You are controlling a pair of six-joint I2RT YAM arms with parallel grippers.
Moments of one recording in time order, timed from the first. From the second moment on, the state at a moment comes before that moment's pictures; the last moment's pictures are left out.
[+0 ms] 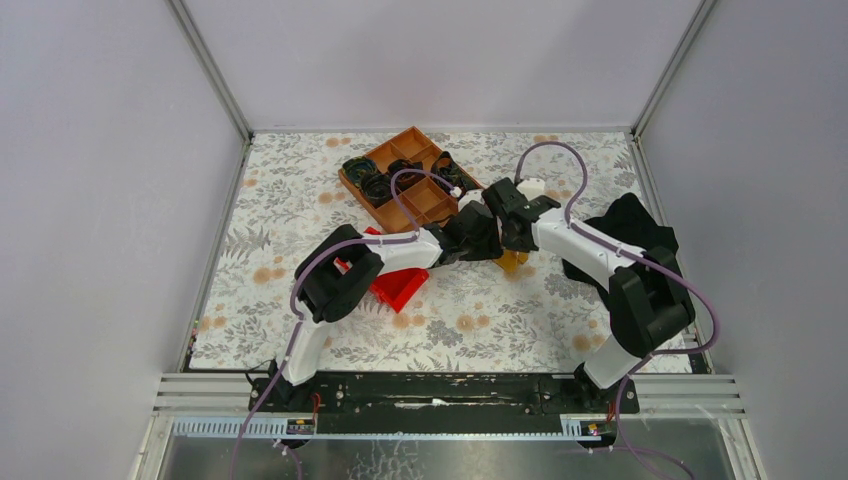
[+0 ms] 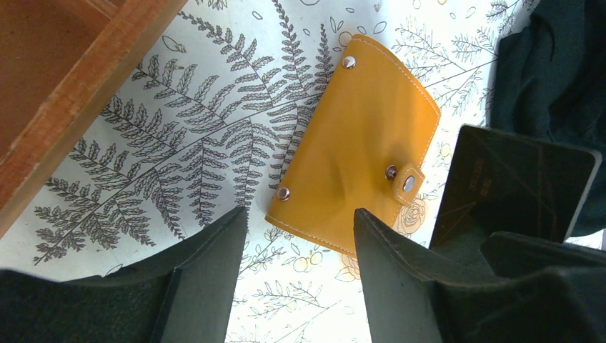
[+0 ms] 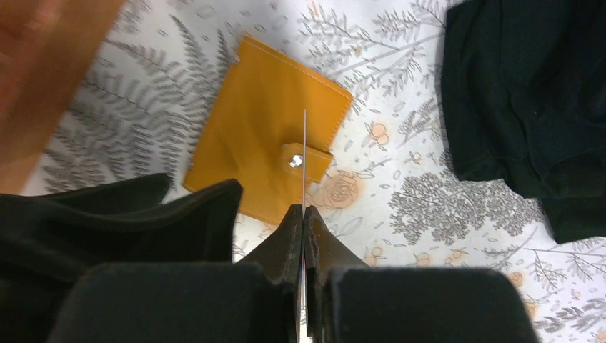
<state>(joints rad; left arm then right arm) -0.84 2.13 1.40 -0.03 -0.06 -0.81 0.55 1.62 1.13 -0.73 0.51 0.68</state>
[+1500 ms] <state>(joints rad) -0.85 2.17 1.44 -0.06 -0.15 -0.83 0.55 1.61 1.07 -0.68 0.49 0.73</state>
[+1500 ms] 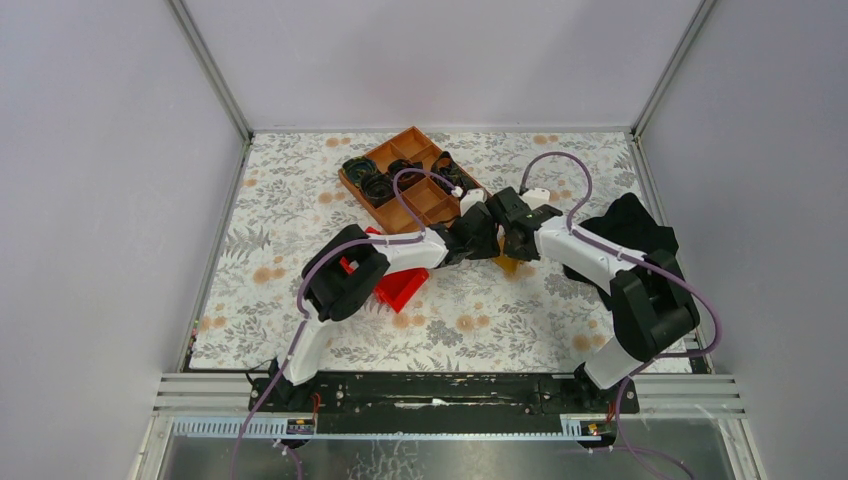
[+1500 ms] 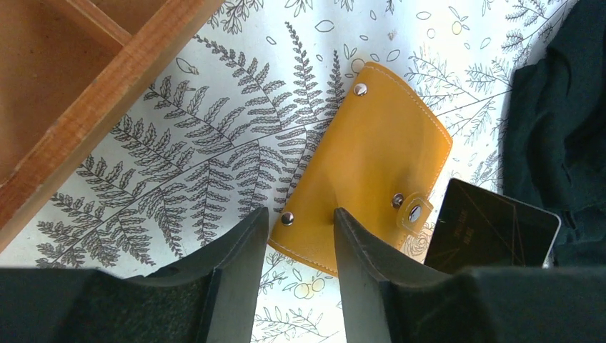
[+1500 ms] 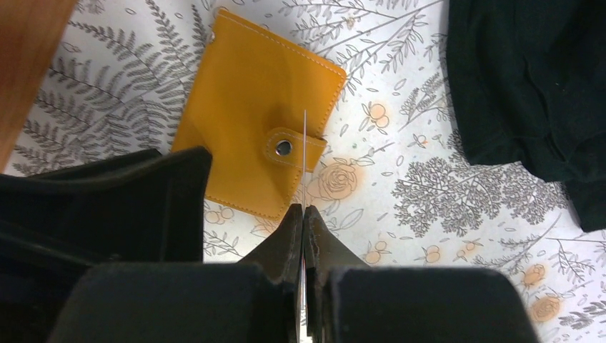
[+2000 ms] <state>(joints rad) -0.85 2.18 1.44 -0.06 -0.15 -0.85 0.56 1.57 1.05 -0.71 0.49 0.72</state>
